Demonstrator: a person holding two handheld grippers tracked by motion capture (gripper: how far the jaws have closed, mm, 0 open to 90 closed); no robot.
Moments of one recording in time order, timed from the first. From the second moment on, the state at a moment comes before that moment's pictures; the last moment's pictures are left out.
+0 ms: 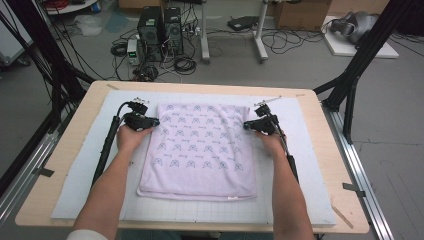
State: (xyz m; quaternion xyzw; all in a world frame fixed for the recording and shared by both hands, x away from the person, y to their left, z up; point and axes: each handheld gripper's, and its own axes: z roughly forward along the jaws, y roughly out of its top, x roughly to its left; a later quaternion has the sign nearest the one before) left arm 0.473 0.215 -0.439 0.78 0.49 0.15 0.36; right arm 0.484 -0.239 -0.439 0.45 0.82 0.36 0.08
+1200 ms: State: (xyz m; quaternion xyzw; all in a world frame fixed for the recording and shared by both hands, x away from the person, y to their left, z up) left arm 0.338 0.252 -0.405 0.82 0.37 0.14 0.42; right arm 0.361 -0.277 -0.403 0.36 0.84 0.41 0.04
